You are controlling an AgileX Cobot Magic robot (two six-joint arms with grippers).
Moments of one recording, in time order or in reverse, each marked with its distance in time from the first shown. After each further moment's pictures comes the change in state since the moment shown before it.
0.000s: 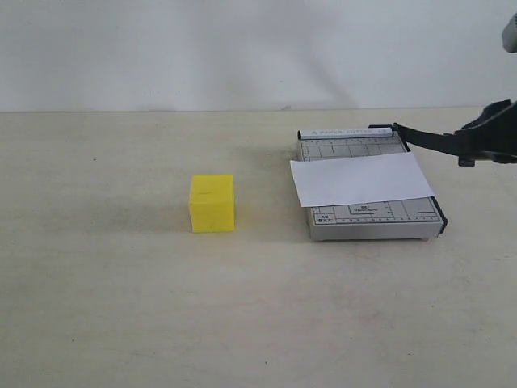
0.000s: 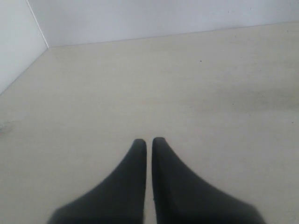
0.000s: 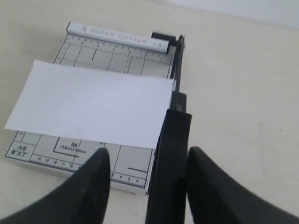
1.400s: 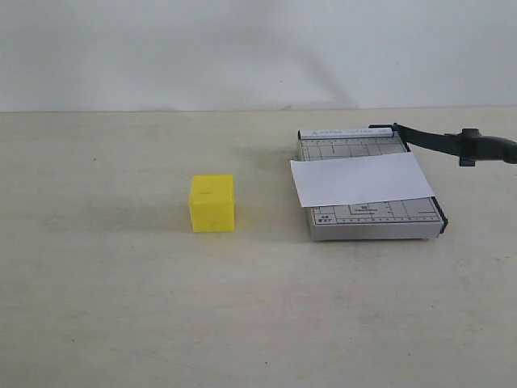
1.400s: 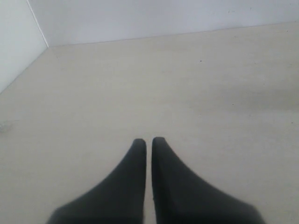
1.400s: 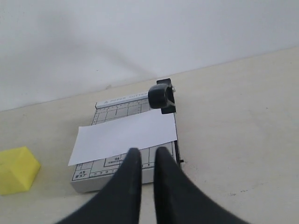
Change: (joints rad) left arm 0.000 0.000 0.000 0.000 0.000 0.000; right arm 0.008 -0.881 0.605 0.336 -0.177 0.060
